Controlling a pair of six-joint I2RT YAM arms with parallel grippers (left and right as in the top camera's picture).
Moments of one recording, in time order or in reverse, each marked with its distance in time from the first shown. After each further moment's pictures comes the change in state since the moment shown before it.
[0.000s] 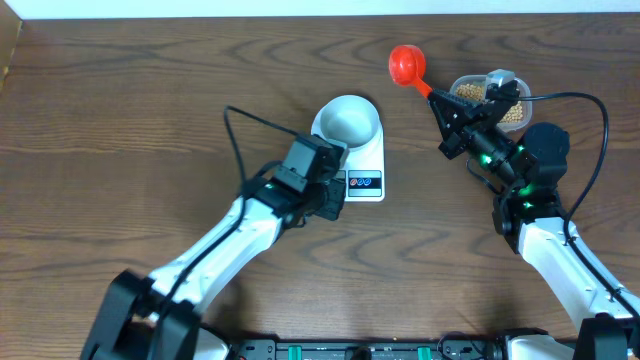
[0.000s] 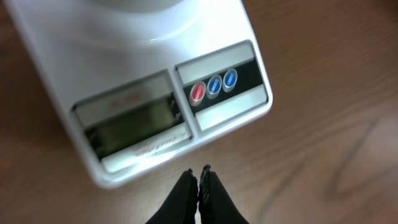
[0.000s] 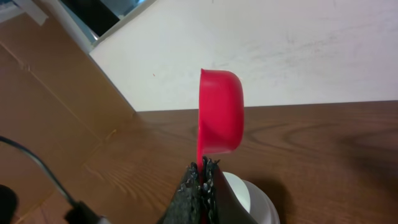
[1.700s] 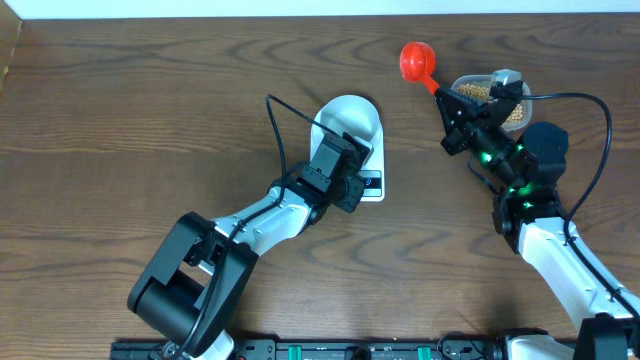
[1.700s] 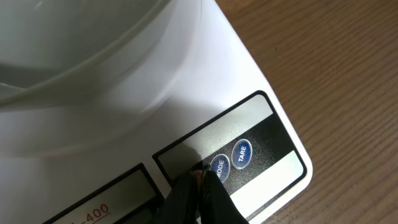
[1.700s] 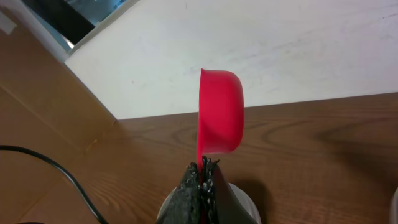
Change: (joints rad) left arm -0.047 0.235 0.000 0.325 -0.077 0.130; right arm 0.000 0.000 0.000 -0.026 0.090 0.000
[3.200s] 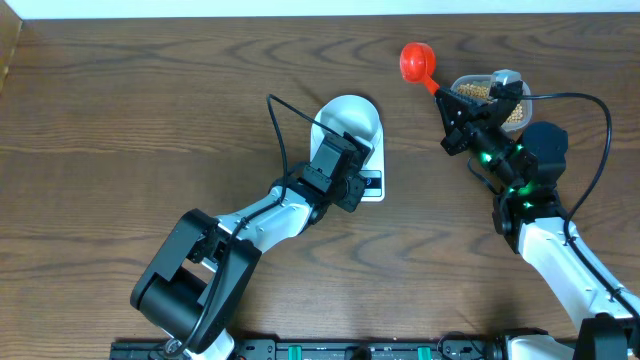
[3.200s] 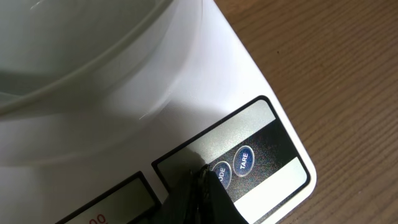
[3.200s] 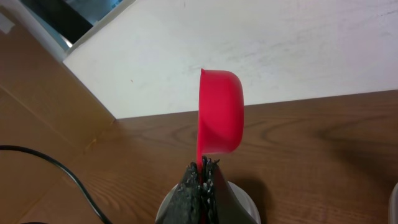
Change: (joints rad) left arm 0.000 0.017 0.000 0.024 0.000 0.000; right arm 0.000 0.000 0.000 -0.008 0.002 0.000
